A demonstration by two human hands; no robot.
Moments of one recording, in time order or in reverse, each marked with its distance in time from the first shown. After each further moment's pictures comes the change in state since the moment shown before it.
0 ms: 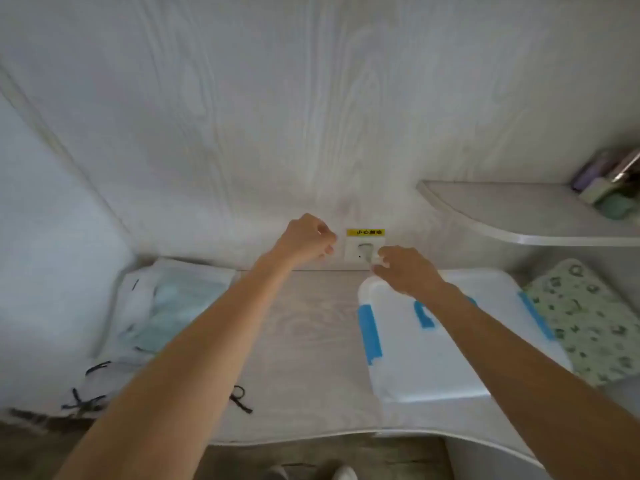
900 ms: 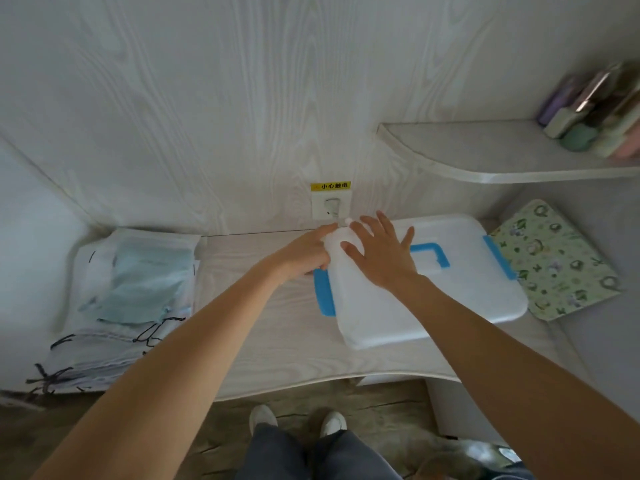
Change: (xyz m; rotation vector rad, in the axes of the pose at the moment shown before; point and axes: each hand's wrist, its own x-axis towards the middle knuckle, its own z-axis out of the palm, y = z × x) left_hand -0.028 -0.009 0.088 -0.103 -0.347 -0.107; right_hand -0.031 0.042 0.050 -0.112 0.137 -0.085
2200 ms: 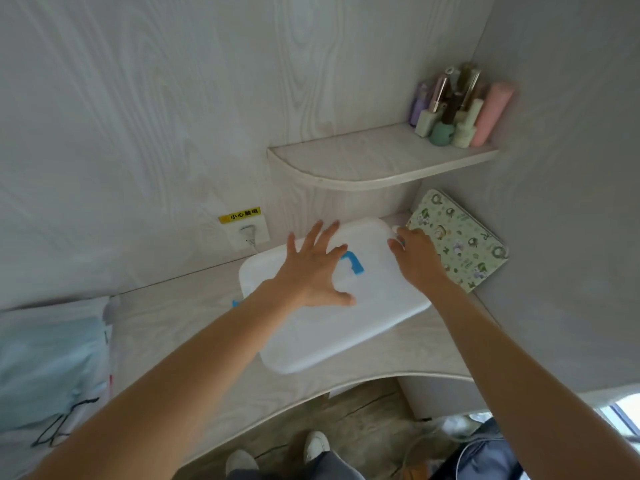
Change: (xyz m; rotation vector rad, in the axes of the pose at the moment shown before) left_hand 0.036 0.073 0.095 1.105 0.006 0.472; right_hand -0.052 0.152 -0.043 0.300 0.224 0.468
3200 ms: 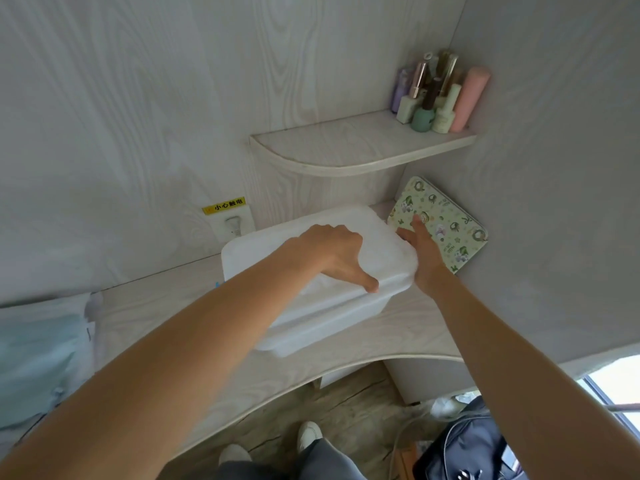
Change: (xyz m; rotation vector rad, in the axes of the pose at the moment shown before) left_hand 0.008 0.049 -0.041 0.060 -0.201 0.061; right_hand -0.020 0.027 -0.001 1.194 -0.075 0.411
